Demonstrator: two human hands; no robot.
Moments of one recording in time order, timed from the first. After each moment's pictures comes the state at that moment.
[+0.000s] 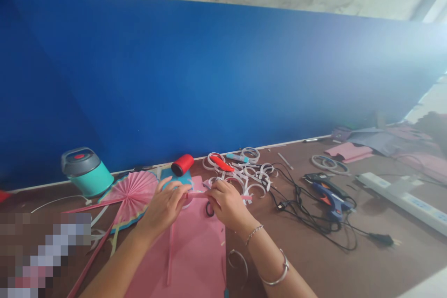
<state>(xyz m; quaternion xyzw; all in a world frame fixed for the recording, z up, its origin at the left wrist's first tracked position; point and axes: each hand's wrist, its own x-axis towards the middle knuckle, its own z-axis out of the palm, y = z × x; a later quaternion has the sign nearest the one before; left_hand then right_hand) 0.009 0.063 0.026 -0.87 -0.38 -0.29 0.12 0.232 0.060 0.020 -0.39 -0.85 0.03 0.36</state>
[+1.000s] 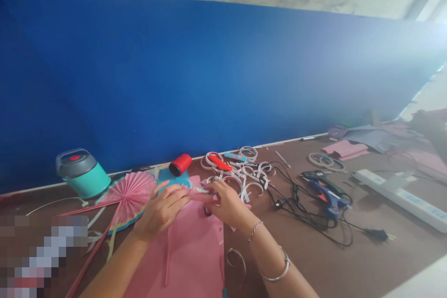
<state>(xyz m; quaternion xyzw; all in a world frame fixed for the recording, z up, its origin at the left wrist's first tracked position) 0.007 0.059 0.024 -0.87 -0.29 -0.33 0.24 0.235 0.058 0.023 -0.45 -0.79 0.19 0.37</state>
